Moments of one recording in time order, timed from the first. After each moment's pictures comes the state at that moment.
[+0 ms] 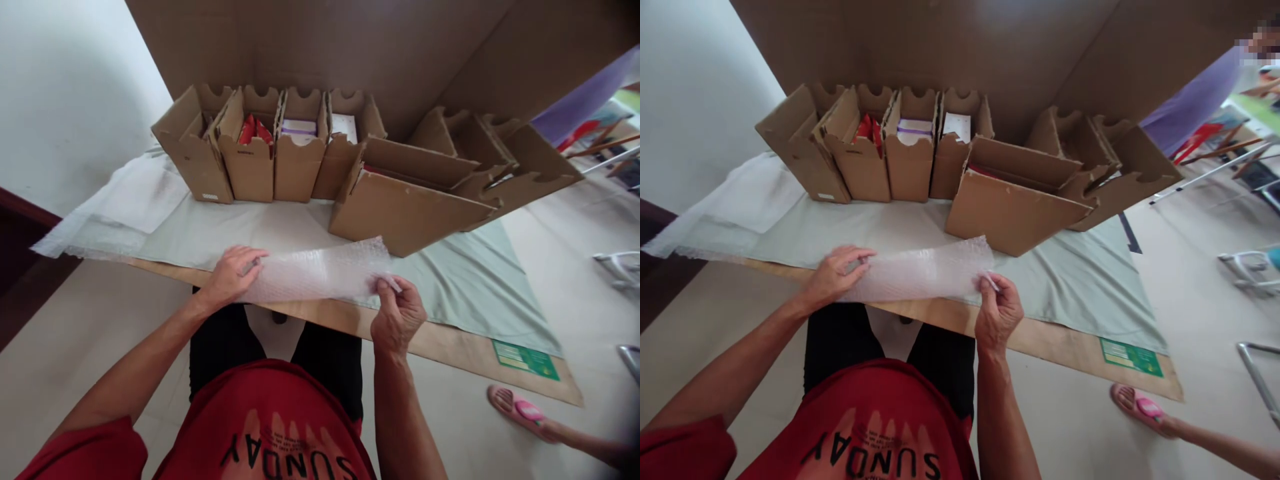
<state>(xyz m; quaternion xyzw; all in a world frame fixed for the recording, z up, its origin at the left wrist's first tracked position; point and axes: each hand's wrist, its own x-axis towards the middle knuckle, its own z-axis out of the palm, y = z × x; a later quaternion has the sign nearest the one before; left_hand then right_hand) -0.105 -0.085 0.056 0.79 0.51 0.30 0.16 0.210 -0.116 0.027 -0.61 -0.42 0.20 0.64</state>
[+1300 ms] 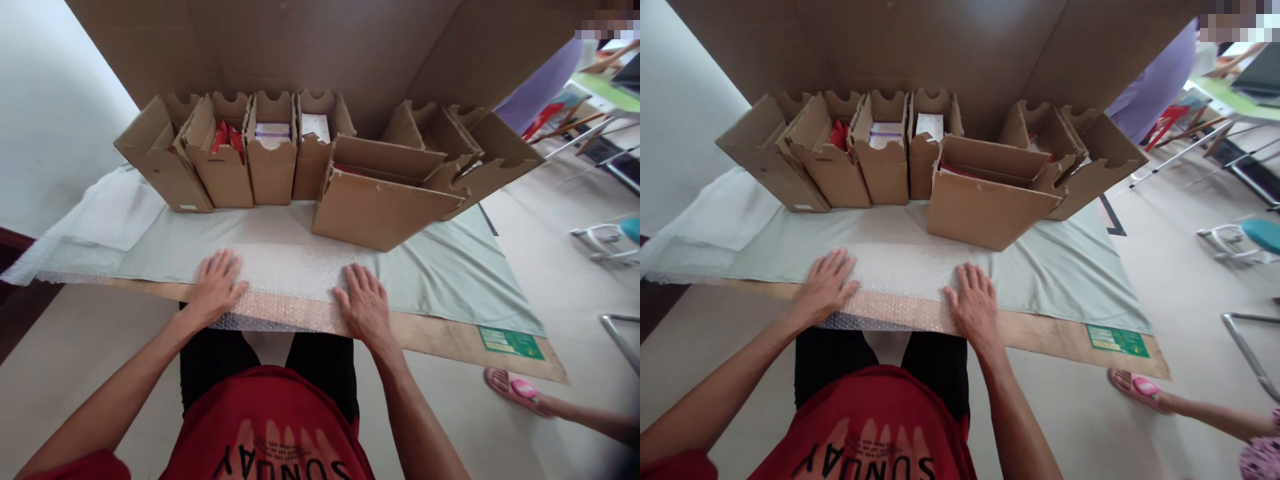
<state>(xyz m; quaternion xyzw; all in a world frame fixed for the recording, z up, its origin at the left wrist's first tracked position) -0.111 -0.094 0.006 0.81 0.59 0.06 -0.01 0.242 -0.116 0.000 -0.69 -0.72 0.00 0.10</state>
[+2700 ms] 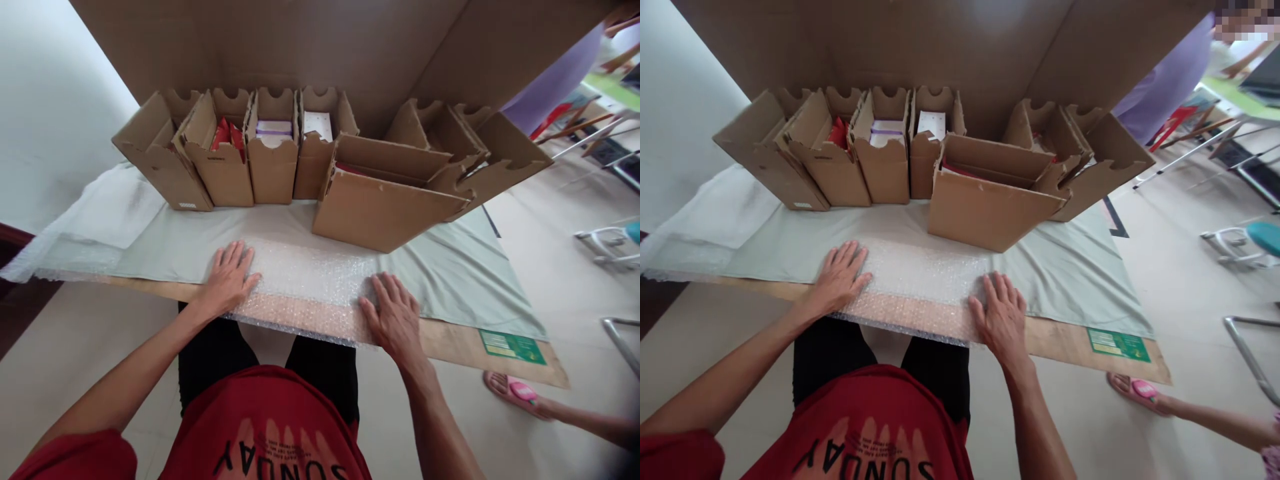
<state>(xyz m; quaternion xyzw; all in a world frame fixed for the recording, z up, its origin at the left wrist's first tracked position) -0.084 -0.067 0.012 0.81 0.58 0.03 0.04 0.287 -0.128 0.002 -0.67 -0.73 -0.02 0.13</state>
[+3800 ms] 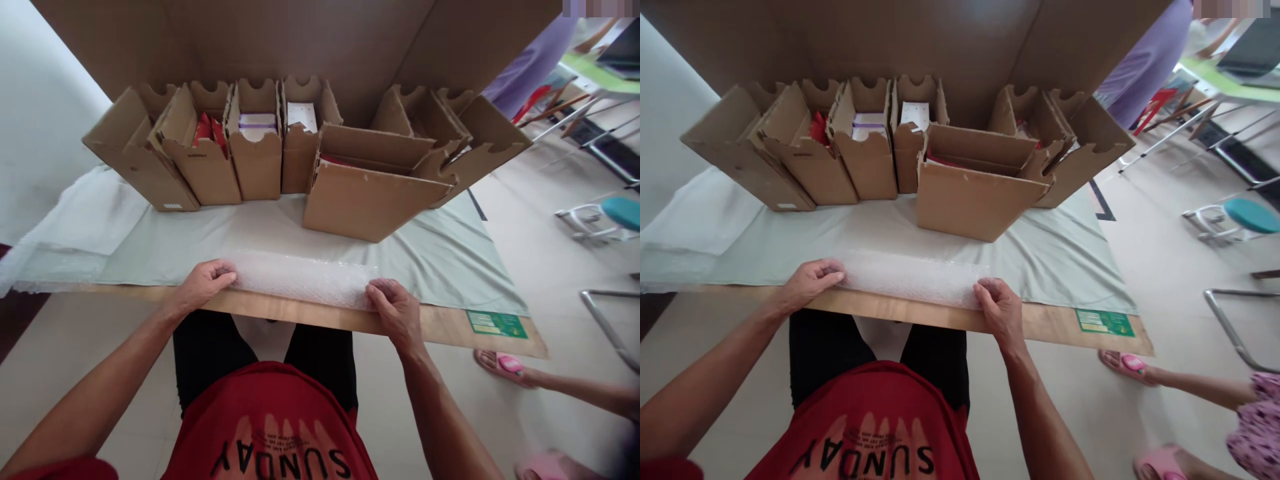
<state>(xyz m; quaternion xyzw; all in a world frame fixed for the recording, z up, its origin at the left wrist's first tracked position) -0.109 -0.069 0.049 0.67 0.57 0.24 0.41 0.294 -0.139 0.020 -0.70 -0.51 0.28 0.41</state>
